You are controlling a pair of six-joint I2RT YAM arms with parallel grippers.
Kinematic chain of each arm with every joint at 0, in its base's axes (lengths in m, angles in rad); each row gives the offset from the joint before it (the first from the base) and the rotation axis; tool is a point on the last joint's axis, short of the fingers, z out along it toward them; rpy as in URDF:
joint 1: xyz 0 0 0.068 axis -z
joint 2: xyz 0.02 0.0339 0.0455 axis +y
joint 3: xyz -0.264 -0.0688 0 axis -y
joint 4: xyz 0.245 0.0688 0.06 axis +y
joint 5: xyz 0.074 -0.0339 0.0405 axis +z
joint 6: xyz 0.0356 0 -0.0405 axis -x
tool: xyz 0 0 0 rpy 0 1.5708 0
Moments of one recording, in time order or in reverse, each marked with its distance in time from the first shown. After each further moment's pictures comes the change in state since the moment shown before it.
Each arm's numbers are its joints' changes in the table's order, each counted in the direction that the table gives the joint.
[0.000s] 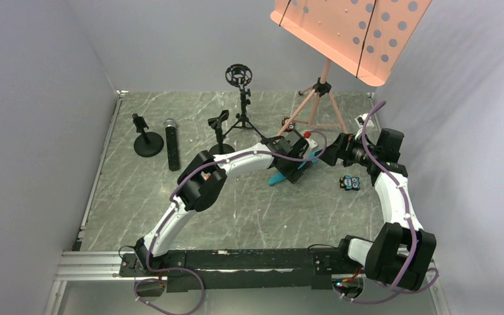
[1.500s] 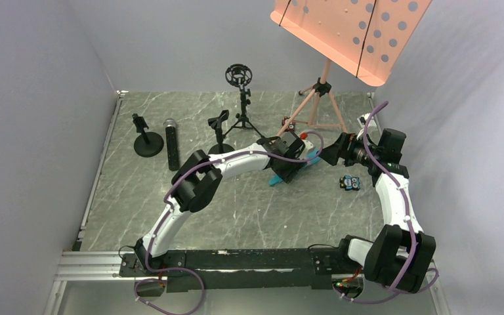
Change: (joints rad) left arm -0.008 -0.069 -0.096 -0.003 -0.021 -0.003; right arm 0.013 -0.015 0.000 0.001 -0.019 -0.004
